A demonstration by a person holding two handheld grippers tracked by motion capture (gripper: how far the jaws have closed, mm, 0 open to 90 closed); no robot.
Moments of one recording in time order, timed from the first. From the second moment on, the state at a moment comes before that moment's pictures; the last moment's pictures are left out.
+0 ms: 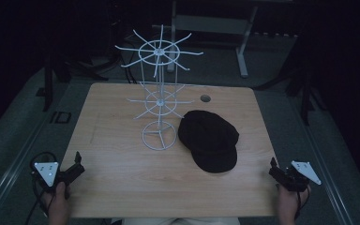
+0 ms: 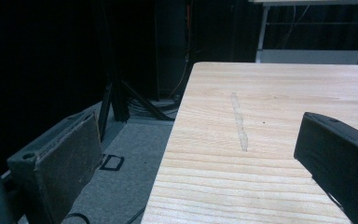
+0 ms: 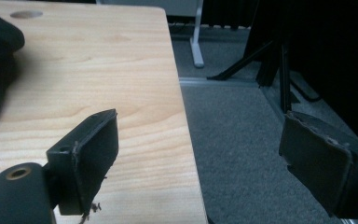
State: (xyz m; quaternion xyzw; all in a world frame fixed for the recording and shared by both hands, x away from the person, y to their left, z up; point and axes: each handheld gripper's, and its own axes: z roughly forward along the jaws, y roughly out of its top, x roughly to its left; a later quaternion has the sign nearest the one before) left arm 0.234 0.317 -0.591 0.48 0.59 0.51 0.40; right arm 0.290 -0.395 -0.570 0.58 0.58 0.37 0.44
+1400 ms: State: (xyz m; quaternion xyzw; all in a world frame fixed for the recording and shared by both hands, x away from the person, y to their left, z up) left arm 0.234 0.317 -0.591 0.48 0.59 0.51 0.40; right arm 0.357 -0.309 -0.492 0.45 0.73 0.43 0.27
